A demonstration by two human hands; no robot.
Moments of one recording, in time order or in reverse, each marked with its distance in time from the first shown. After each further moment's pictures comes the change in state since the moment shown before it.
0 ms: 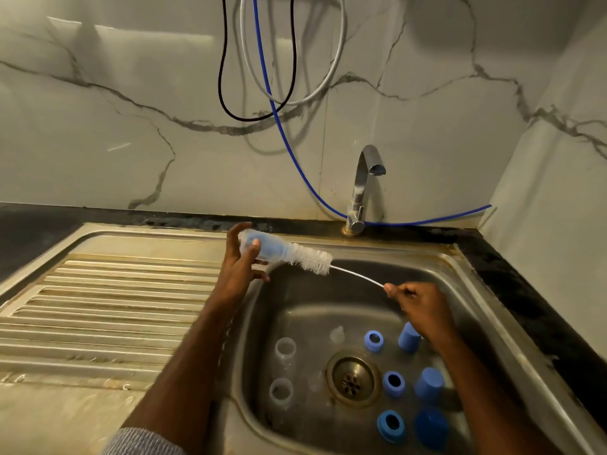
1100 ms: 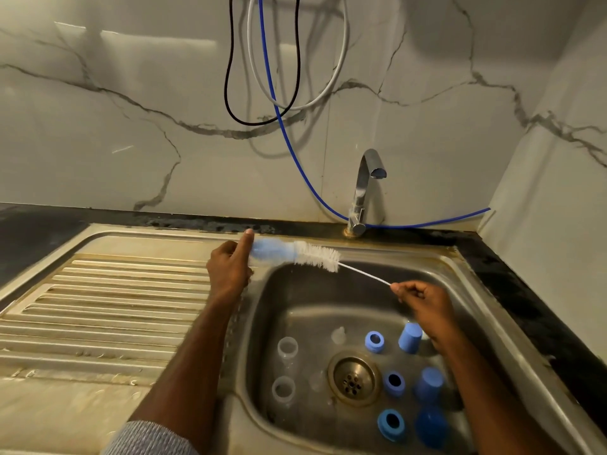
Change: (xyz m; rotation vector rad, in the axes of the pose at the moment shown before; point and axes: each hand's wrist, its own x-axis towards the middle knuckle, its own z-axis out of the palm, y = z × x) left_hand 0.005 0.008 -0.006 0.105 0.361 -0.137; right_hand -0.001 0.000 -0.006 0.350 0.016 0.126
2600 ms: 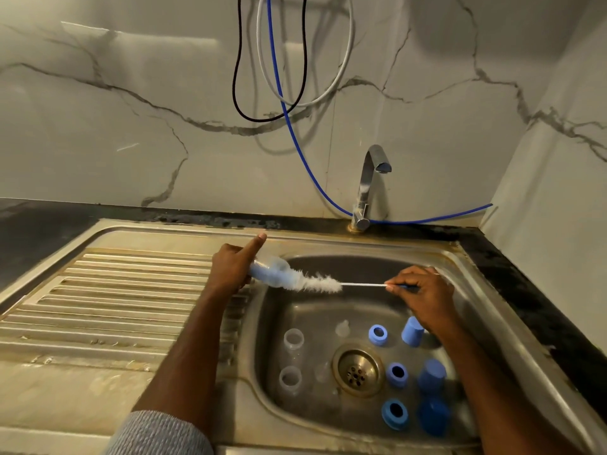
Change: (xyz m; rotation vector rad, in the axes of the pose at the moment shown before) left_hand -0.003 0.004 -0.029 0.246 -0.214 0.071; right_hand -0.007 -0.013 -0.004 -0.481 -0.040 -0.414
